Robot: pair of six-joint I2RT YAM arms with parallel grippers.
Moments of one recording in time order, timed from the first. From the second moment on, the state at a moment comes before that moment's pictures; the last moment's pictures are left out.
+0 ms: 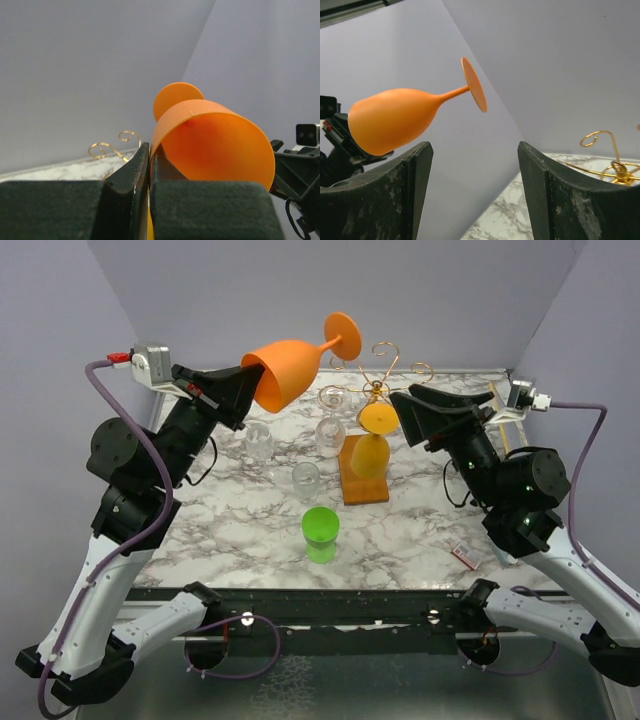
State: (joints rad) left arm -0.54 0.91 1.44 -0.18 0.06 -0.42; right arm 0.81 0.87 1.06 0.32 0.19 0.45
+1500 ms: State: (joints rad) left arm -0.55 1.06 1.15 0.67 0.36 -0.57; right arm 0.81 1.18 1.17 0.76 0.20 1.12
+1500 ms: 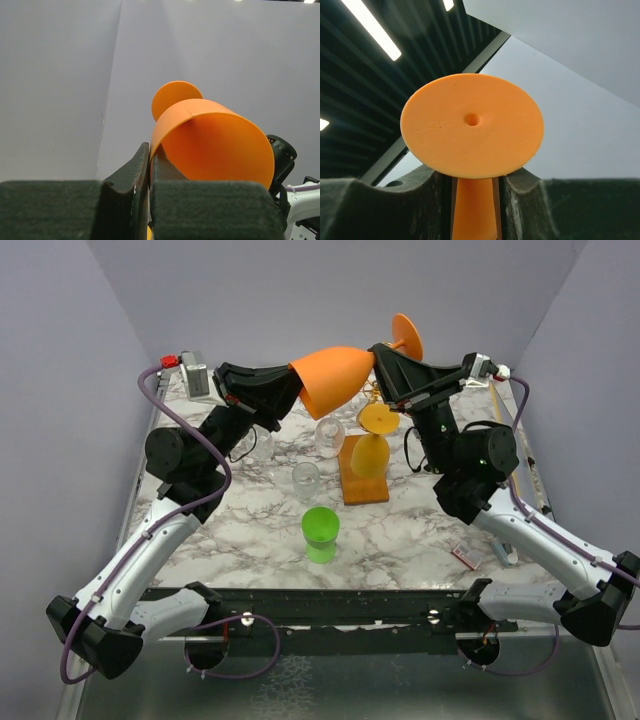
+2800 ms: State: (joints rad) left arm -0.56 1.15 1.42 0.24 0.54 -0.64; right arm 0.81 0.79 1.32 -0.16 0.19 0.29
